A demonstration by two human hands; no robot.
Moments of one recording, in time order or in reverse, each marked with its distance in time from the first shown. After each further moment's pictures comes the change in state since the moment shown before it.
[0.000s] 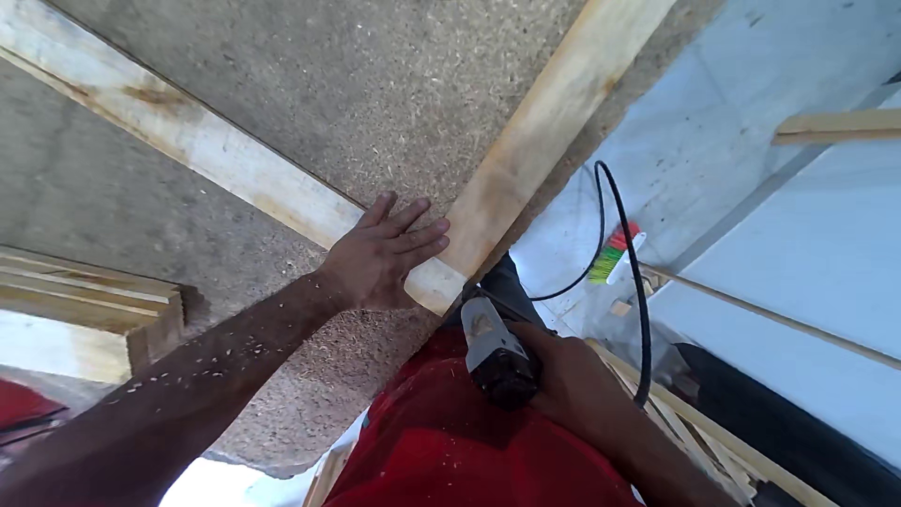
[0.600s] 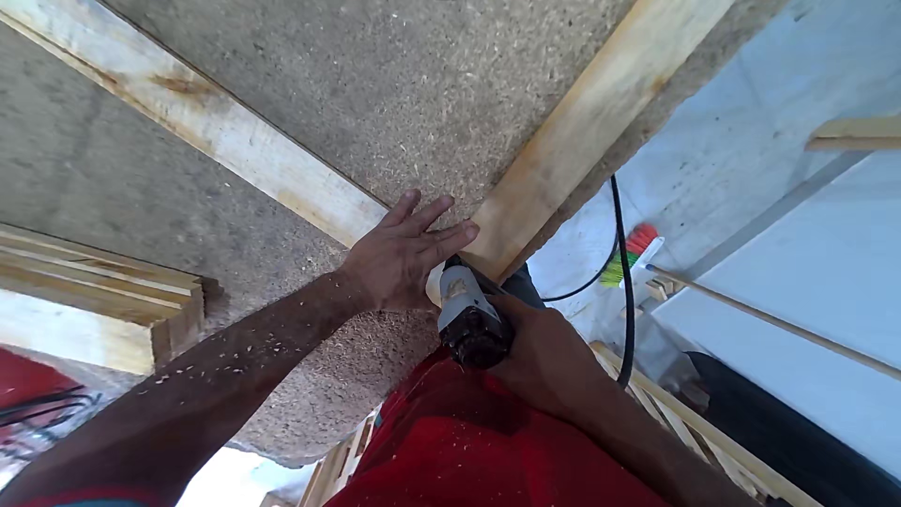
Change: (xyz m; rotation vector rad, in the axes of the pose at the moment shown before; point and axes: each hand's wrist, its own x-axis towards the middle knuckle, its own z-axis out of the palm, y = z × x) left_hand 0.002 0.001 -0.005 -0.109 0.027 -0.056; right_hand 0.046 -0.051 -0.011 0.030 -0.017 0.040
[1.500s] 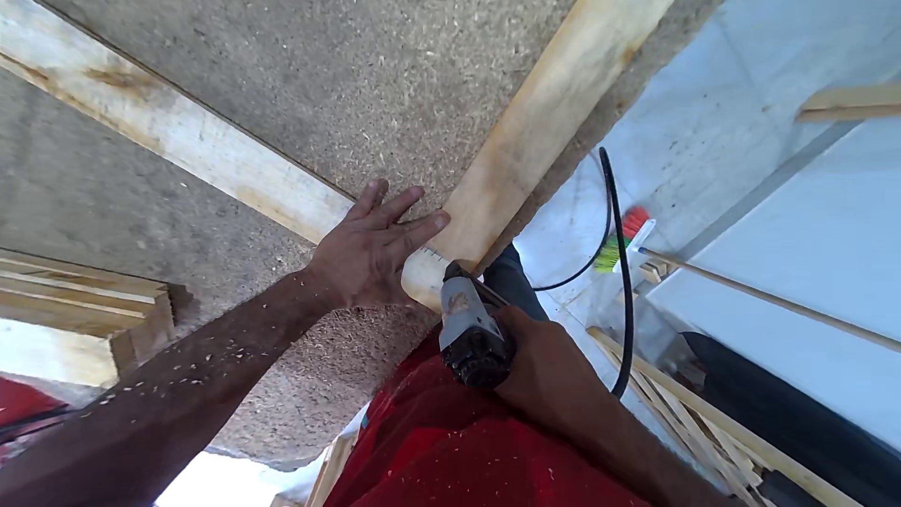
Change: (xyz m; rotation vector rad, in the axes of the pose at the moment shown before) left_hand 0.000 0.001 0.003 0.014 0.041 -0.018; right_hand -0.023 0.030 0.015 0.031 -0.018 0.081
